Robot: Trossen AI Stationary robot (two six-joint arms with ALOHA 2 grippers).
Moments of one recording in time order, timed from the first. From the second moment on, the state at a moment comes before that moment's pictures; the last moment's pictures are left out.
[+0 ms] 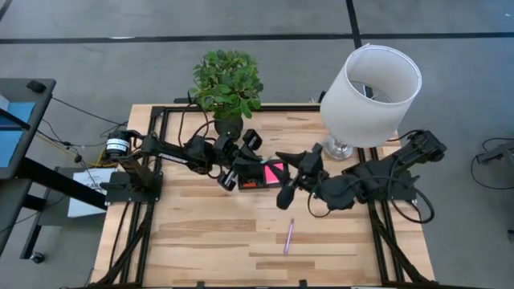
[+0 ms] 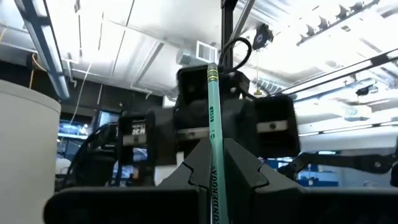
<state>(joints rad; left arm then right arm) 0.05 1.72 0.92 1.56 0.42 -0.37 0.51 1.51 1.53 -0.27 1.05 0.34</state>
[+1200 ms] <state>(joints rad) 0.03 1.72 0.92 1.56 0.38 -0.41 0.44 1.53 1.53 -0.06 0.87 0.13</state>
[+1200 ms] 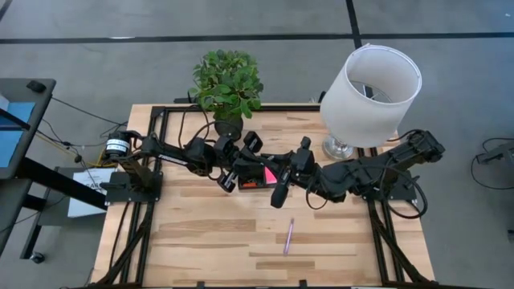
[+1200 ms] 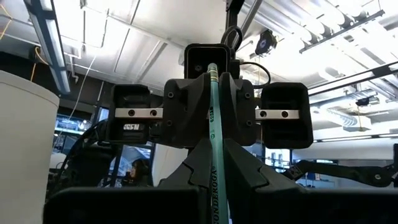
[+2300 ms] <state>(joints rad) 0.20 1.46 0.92 1.56 0.31 -0.47 0.37 1.53 1.35 -0.35 1.14 0.56</state>
